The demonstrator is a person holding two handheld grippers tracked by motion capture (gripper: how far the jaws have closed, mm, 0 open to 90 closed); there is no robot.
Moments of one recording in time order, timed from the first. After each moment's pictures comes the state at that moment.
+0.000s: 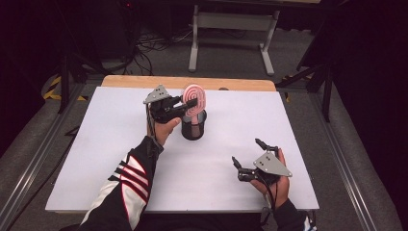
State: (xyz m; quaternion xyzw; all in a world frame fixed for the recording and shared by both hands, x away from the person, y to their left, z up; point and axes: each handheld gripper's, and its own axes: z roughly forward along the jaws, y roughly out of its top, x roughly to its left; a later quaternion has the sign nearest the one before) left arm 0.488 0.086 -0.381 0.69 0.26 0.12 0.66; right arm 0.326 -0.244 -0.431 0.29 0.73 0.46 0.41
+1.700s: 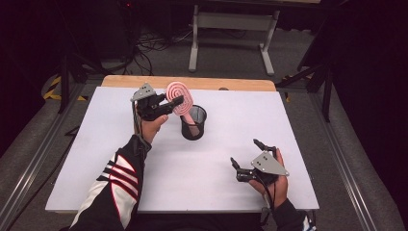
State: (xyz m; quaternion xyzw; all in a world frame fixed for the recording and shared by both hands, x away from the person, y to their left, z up) left arm 0.497 0.124 -0.384 0.69 0.30 0.15 0.64; right arm 0.328 -0.240 -0.434 0.29 0.74 0.45 0.41
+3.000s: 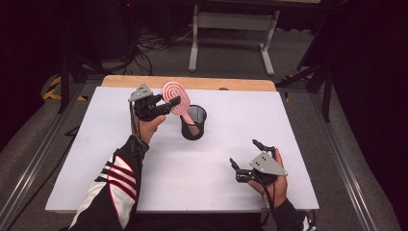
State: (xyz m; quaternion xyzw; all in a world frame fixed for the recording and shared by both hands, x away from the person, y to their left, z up) left arm 0.498 0.131 -0.387 0.69 0.31 0.16 0.63; right arm 0.327 -0.239 -0.435 0.28 0.75 0.45 0.40
